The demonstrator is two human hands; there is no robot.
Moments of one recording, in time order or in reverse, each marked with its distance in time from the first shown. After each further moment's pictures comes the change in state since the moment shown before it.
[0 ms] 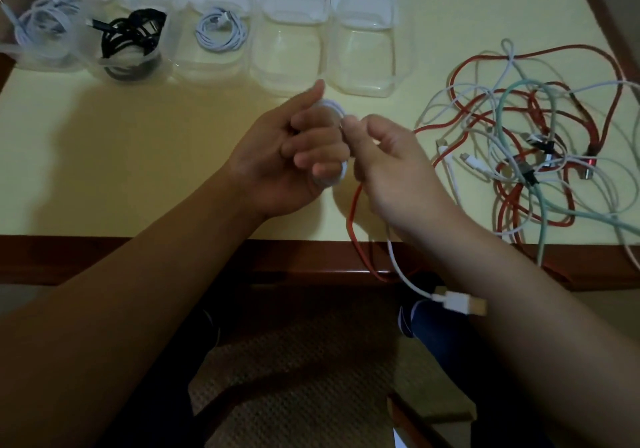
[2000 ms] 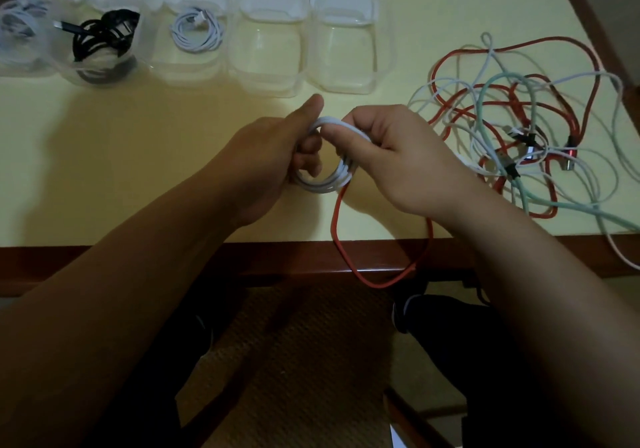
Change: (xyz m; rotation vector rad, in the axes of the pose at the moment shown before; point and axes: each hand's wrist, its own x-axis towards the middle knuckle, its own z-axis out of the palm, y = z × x) left_hand 0.003 -0.017 0.022 0.976 0.772 0.294; right_hand 0.011 -0.009 -0.040 -0.392 -0.201 -0.219
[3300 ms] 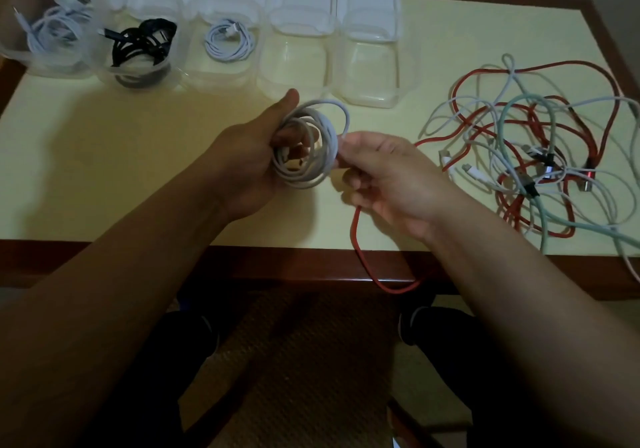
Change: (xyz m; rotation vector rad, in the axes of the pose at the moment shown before) left_hand 0.005 -0.004 -0.043 -0.368 -0.045 -0.082; right_hand 0.009 -0.008 0.033 0.901 -0.134 0.349
